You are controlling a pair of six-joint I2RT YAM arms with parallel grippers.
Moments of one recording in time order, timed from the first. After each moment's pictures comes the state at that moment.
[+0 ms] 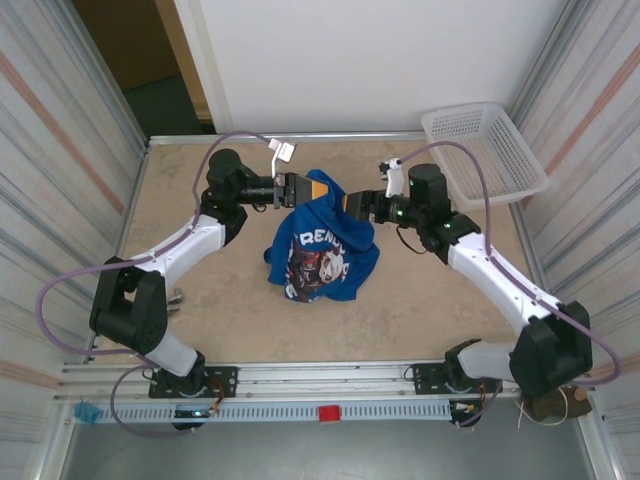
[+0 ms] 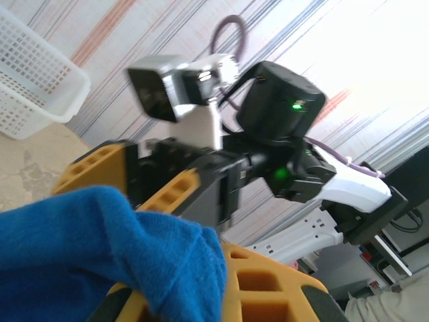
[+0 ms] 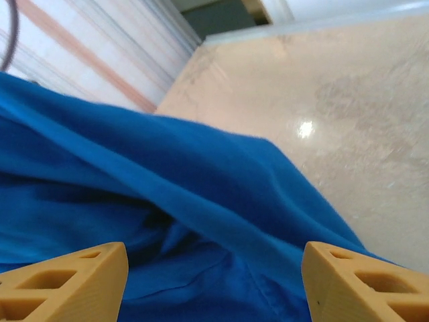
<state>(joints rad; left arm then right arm) -0.41 1.55 1.08 0.63 1.19 -0.93 0.44 1.30 1.00 -0.13 -0.48 0.45</state>
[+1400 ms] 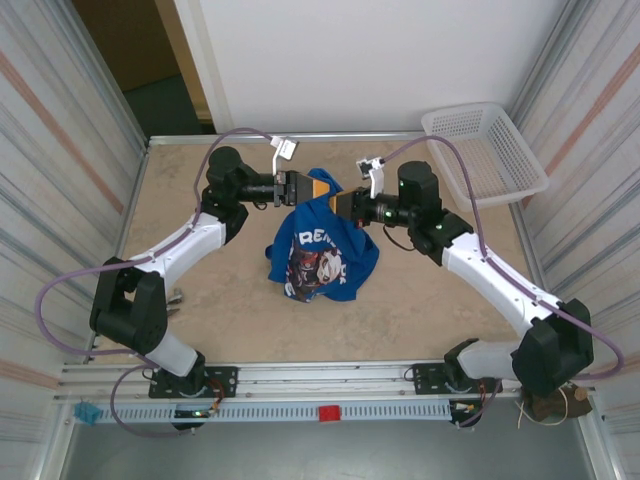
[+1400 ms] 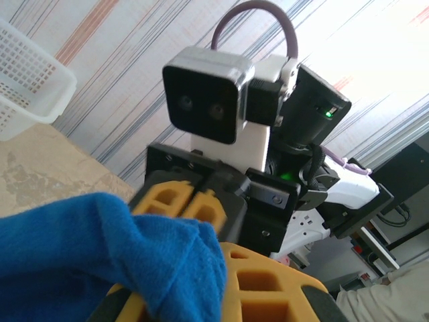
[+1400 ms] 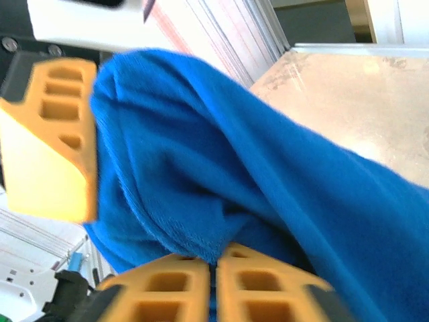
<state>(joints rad) -0.42 1.55 1.11 0.63 1.20 -0.95 0.53 1.28 1.06 -0.05 -0.59 0.42</state>
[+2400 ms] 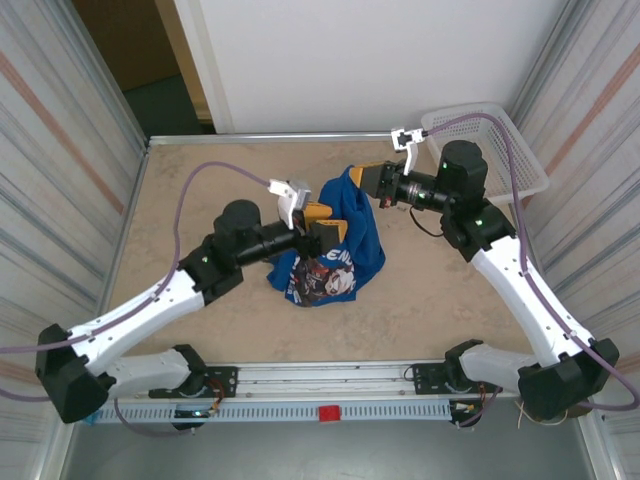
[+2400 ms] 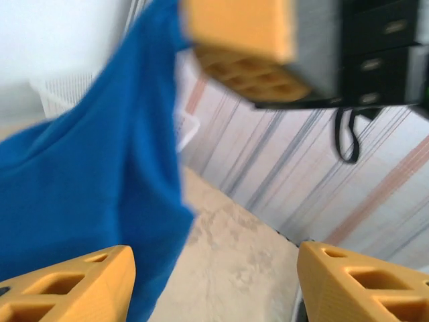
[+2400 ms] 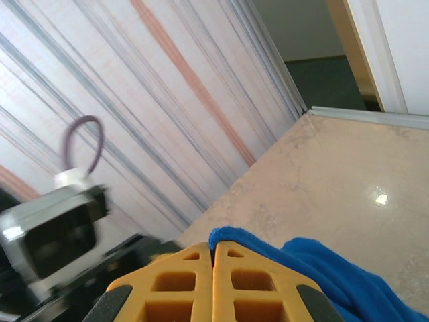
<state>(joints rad) -0.87 1.12 0.96 0.09 0.21 -0.36 0.44 1.16 1.23 -0.18 -0.66 0.52</state>
